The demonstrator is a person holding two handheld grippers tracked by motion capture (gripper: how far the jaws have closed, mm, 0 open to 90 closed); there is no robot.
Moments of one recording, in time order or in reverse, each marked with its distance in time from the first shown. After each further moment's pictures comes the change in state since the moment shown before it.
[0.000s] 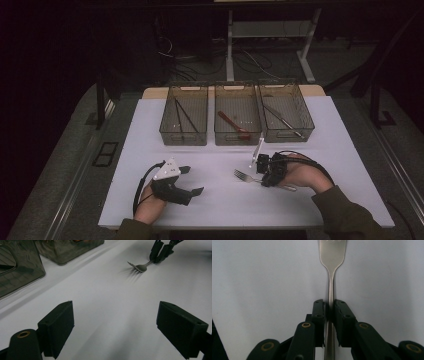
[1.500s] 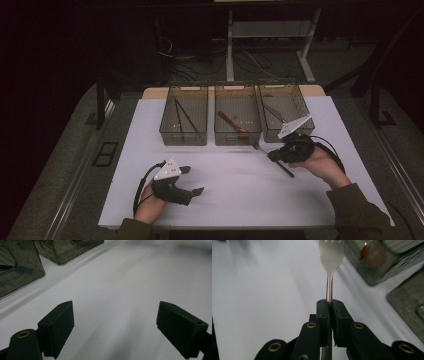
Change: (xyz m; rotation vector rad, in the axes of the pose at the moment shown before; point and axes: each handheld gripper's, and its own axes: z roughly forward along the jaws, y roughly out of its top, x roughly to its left) left arm 0.000 0.000 0.001 0.002 0.001 0.003; right arm -0.036 -0.055 -0.051 -0.518 -0.023 0.282
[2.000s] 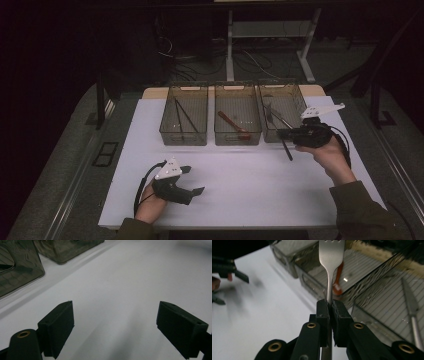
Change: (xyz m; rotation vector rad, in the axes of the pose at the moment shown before) left arm 0.001 0.000 0.002 0.010 0.002 0.000; right arm -0.025 -0.003 -0.039 -0.326 -0.095 0.143
